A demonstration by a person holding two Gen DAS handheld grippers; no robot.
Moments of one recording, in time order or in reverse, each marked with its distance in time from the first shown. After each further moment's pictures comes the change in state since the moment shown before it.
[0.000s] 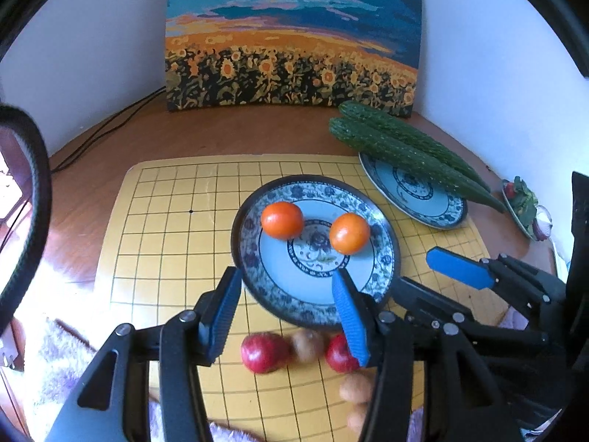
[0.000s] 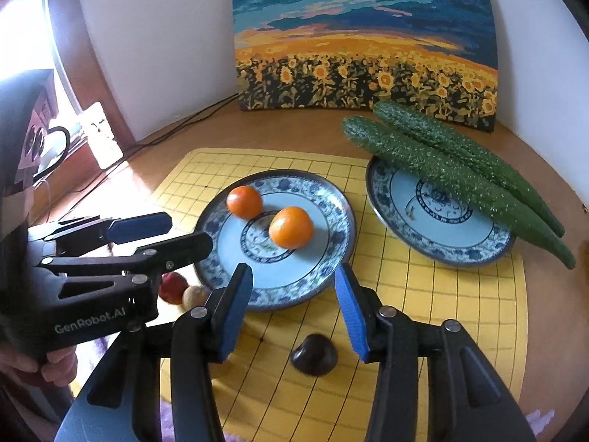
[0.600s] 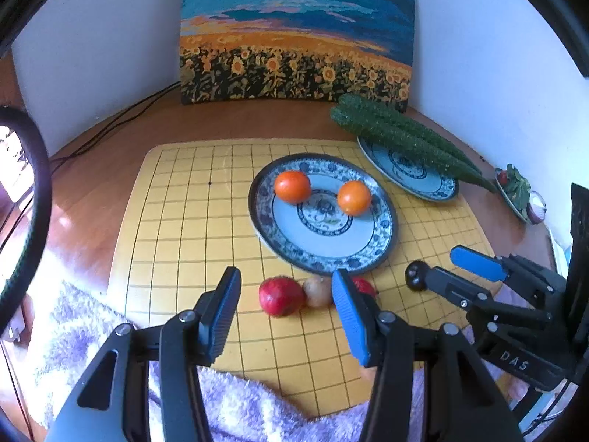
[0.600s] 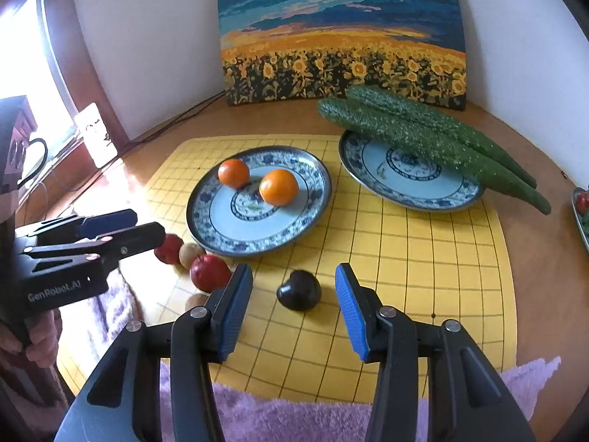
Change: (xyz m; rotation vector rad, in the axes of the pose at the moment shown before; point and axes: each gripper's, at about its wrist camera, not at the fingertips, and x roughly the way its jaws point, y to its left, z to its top) left arm -0.024 0.011 -0.035 0.002 -0.009 -0.002; right arm -0.024 -0.009 -0.039 0.044 -0.008 -0.048
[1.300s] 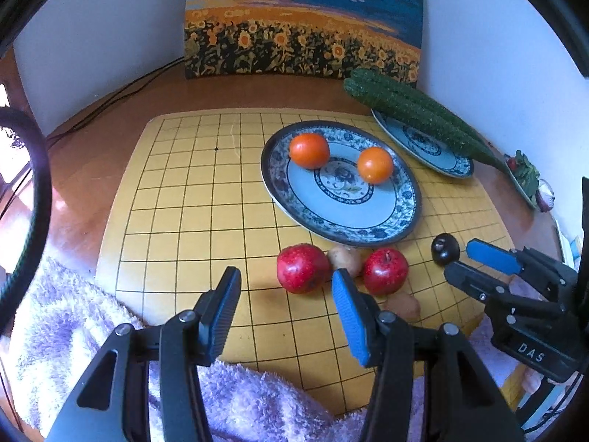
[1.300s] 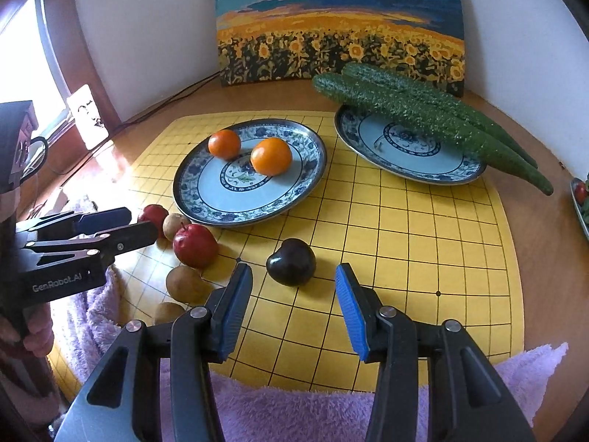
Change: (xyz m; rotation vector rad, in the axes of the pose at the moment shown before) left arm 0.023 0.012 -0.020 -0.004 0.045 -0.002; right arm 0.016 0.000 -0.016 -0.013 0.040 -0.034
